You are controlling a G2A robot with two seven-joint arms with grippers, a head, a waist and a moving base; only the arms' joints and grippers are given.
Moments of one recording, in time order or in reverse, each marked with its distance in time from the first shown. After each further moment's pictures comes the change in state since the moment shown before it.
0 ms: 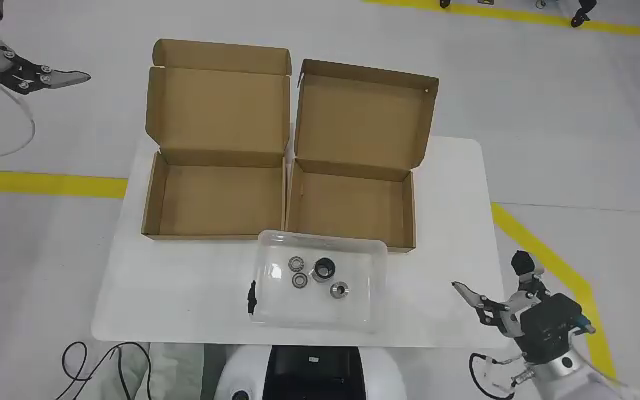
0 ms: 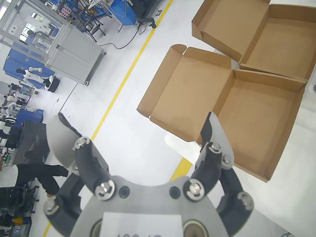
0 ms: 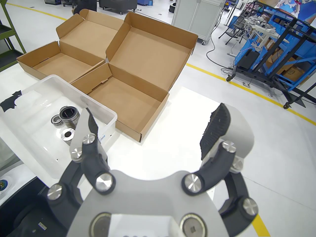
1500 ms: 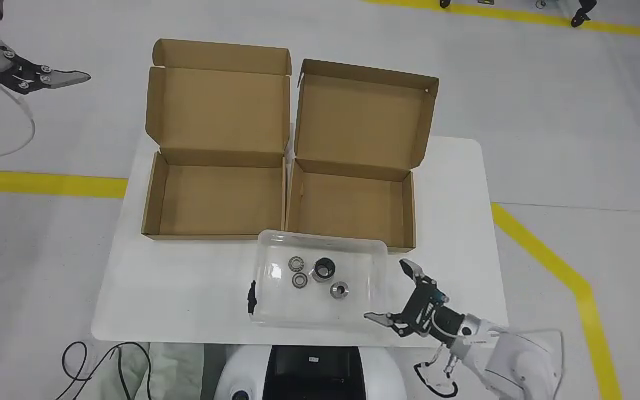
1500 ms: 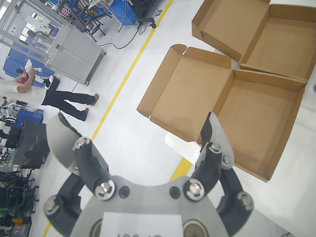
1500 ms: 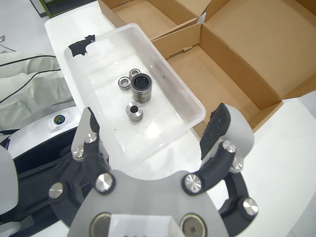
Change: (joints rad) left arm 0.000 0.000 0.000 0.000 0.000 0.000 0.000; right arm 0.267 0.039 -0.358 0.104 -0.094 -0.281 0.397
